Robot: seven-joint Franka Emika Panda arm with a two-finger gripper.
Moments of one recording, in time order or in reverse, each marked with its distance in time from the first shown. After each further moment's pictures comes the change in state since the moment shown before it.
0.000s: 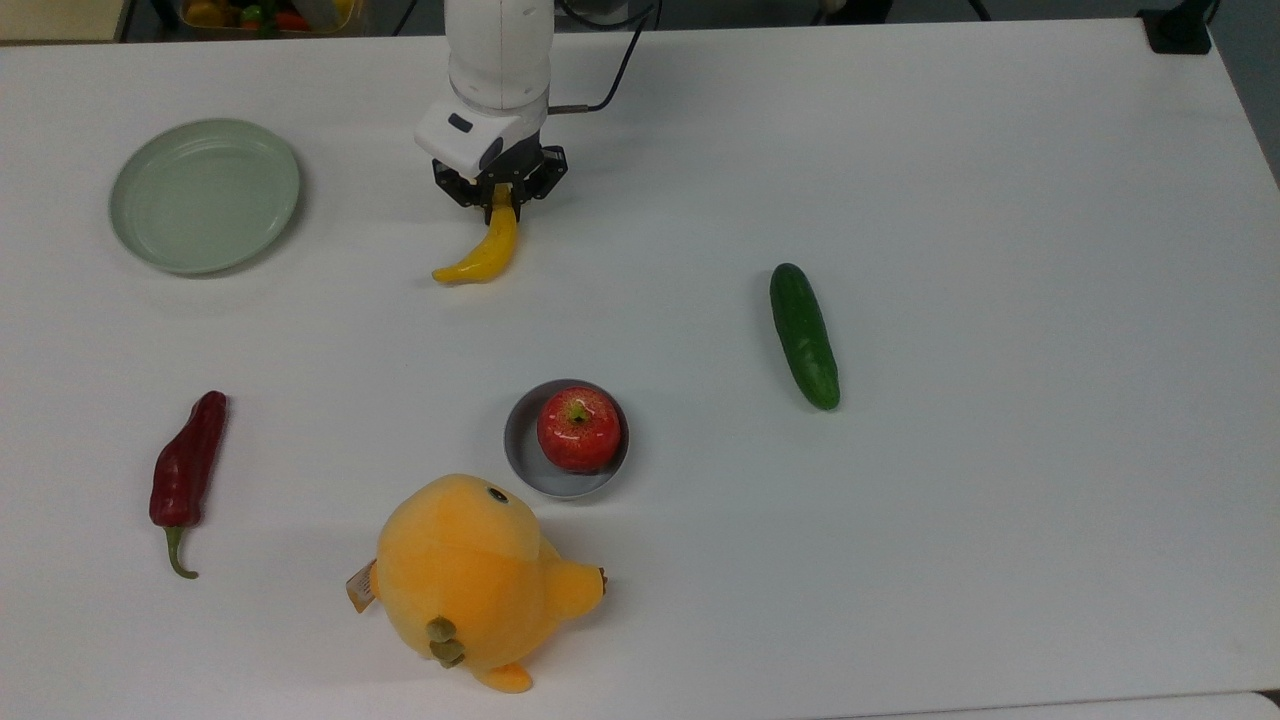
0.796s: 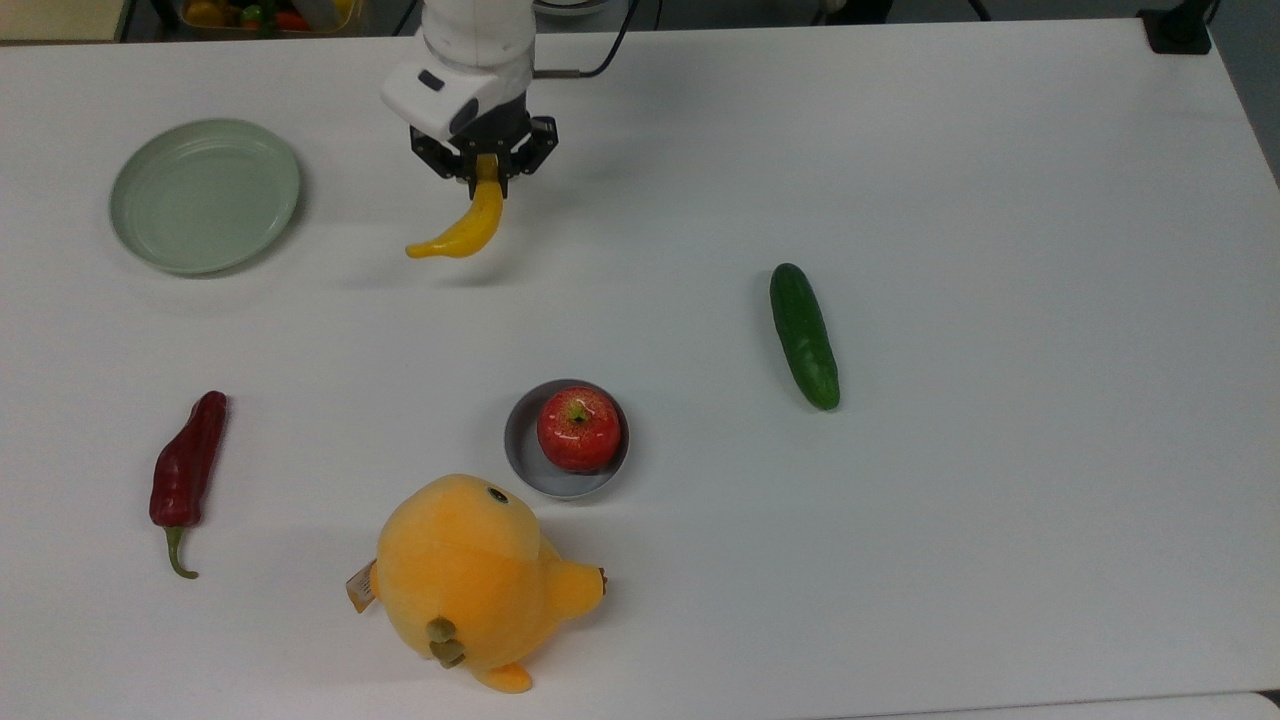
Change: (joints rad) arm 0.000 -0.060 0.000 0.171 0.063 -0.238 0.005
